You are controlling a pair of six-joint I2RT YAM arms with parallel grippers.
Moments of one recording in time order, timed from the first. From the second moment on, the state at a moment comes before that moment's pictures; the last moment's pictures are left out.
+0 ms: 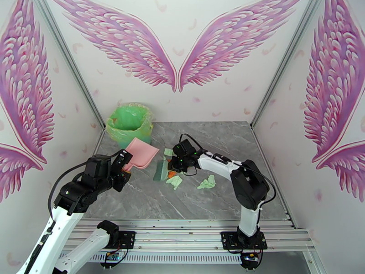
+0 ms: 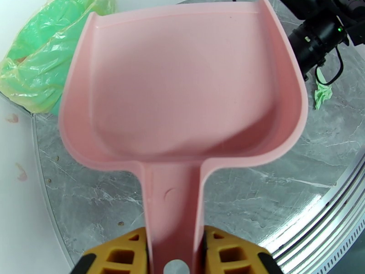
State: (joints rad) left arm -0.37 0.80 1.10 -1.06 -0.01 0.20; right arm 0.63 1.85 1.30 -0.42 -0.46 0.74
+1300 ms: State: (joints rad) left arm -0.38 0.81 1.06 -1.03 0.03 0.15; right arm 0.51 2.13 1.70 -0.34 -0.36 1.02
